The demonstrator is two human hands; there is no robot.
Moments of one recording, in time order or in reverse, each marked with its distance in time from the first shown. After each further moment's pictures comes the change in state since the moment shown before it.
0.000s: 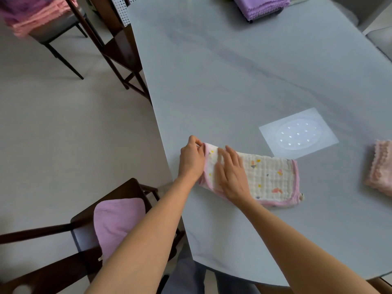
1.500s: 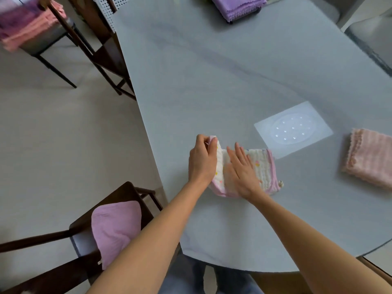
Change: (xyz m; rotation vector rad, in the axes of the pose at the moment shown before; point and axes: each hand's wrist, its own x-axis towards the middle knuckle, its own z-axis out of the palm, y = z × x) left_hand -0.043 0.031 0.023 -0.113 0.028 0.030; right_hand -0.013 0.042 -0.024 -0.055 -0.219 0.064
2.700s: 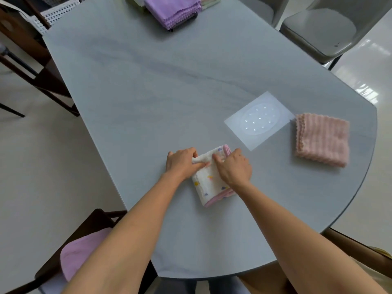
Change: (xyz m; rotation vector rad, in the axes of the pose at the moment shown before) left_hand 0.042 0.018 0.070 0.809 -0.499 0.340; right_hand 0.005 0.025 -0.079 0.000 0.248 0.738
